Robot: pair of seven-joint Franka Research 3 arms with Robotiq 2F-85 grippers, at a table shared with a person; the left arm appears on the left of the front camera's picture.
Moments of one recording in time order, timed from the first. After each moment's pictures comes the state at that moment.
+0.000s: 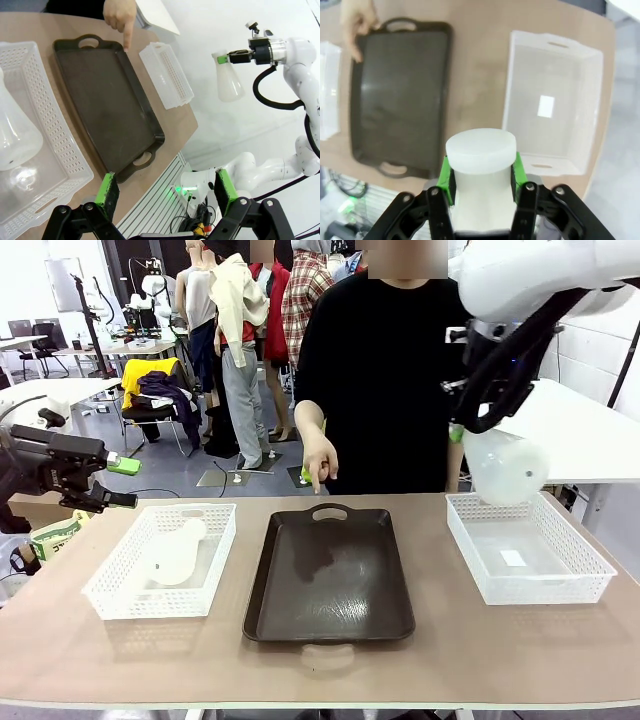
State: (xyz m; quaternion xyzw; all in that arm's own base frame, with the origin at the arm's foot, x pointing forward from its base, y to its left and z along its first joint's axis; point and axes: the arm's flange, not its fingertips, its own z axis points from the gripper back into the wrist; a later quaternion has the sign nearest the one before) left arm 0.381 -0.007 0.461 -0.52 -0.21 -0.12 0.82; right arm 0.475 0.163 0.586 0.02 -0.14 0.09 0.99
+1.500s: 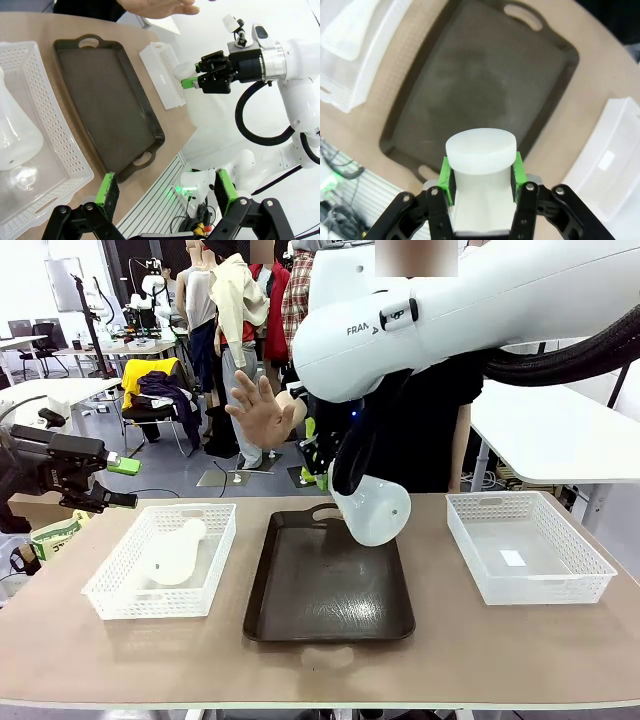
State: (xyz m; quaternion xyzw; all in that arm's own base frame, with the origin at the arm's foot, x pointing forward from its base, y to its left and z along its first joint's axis) left arm 0.381 -0.007 0.461 -0.52 -0.21 -0.12 0.82; right arm 0.464 0.366 0.520 0.00 -0.12 0.27 0.96
